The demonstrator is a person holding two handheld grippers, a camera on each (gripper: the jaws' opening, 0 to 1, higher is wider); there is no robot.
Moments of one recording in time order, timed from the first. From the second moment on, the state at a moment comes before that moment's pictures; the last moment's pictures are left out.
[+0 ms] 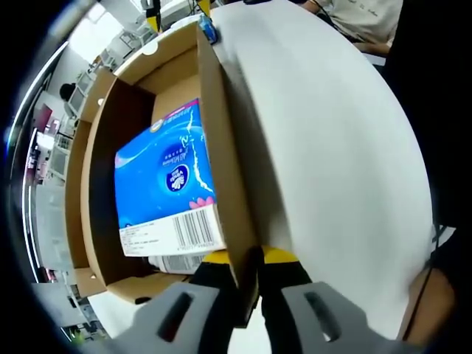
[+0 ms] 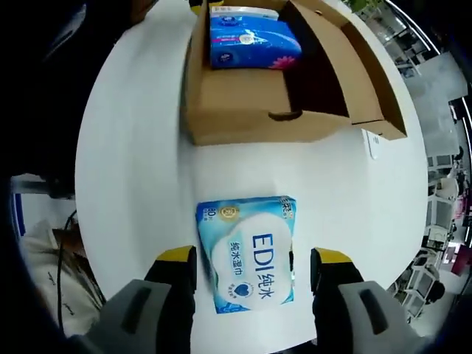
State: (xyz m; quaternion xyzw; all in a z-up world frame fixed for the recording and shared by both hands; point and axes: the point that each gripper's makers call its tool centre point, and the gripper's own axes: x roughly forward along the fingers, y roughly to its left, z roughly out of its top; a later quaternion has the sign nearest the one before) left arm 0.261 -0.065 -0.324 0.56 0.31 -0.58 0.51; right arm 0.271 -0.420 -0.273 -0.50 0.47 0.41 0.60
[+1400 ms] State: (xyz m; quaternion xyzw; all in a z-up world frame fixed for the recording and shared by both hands) left arm 0.261 -0.065 -0.324 0.56 0.31 -0.58 0.51; right arm 0.302 -0.243 -0.224 -0.64 0.24 0.51 0.52
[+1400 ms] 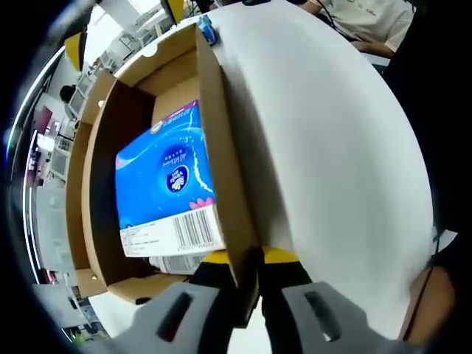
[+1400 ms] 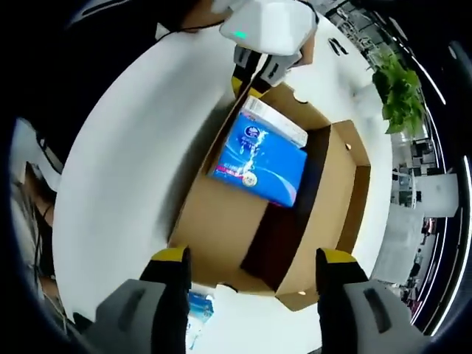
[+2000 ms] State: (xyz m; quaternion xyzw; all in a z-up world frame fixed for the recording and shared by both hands) left arm 0.261 -0.066 -0.324 0.56 0.31 -0.58 0.51; right arm 0.318 -0.205 -0.230 -0.72 0.11 0.54 0.43
